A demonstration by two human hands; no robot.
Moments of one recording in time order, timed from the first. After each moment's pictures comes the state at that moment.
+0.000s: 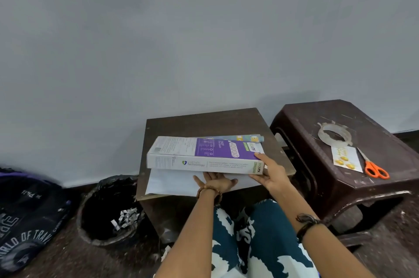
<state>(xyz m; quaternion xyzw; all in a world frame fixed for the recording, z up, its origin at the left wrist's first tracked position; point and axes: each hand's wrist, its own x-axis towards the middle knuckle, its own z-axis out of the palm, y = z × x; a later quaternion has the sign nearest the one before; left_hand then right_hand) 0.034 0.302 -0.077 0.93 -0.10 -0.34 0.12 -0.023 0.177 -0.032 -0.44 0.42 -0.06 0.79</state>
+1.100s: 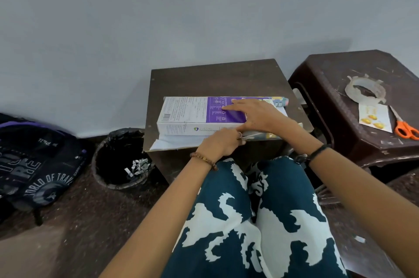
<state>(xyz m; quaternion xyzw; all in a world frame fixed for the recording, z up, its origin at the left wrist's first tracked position) 0.016 0.330 -0.042 0.91 -0.28 -0.27 0.16 0.033 0.187 -0.035 -0.98 -0.14 0.08 0.07</state>
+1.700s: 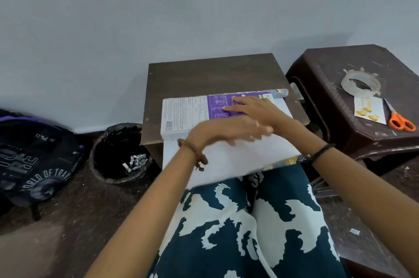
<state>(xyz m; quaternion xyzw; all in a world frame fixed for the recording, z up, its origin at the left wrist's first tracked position) -0.012 0.328 0.030 0.80 -0.28 -0.44 0.30 0.011 0.178 -0.039 -0.98 -0.15 0.08 0.05</state>
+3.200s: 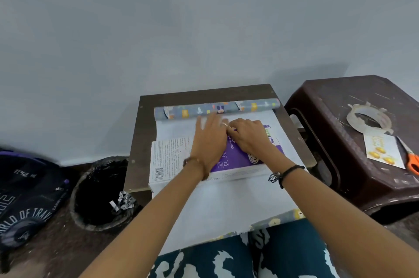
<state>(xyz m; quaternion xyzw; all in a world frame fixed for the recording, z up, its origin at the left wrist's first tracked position) 0.093 0.313 -0.073 0.95 -0.29 0.13 0.04 0.089 0.175 -0.082 -1.00 -0.02 -0.04 0.08</state>
